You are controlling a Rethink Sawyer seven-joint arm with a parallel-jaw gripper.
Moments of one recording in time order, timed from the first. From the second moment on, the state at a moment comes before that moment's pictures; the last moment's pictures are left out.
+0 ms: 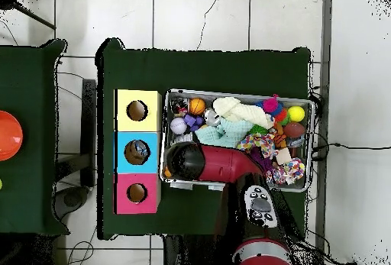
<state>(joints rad) -0.20 -0.57 -0.02 1.75 -0.10 0.43 1.58</state>
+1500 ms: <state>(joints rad) -0.21 -0.55 -0.02 1.74 -0.10 0.43 1.58</state>
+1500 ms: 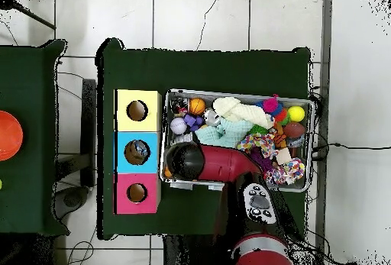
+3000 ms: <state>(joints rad) -0.24 -0.45 -0.02 1.69 -0.10 0.43 1.58</state>
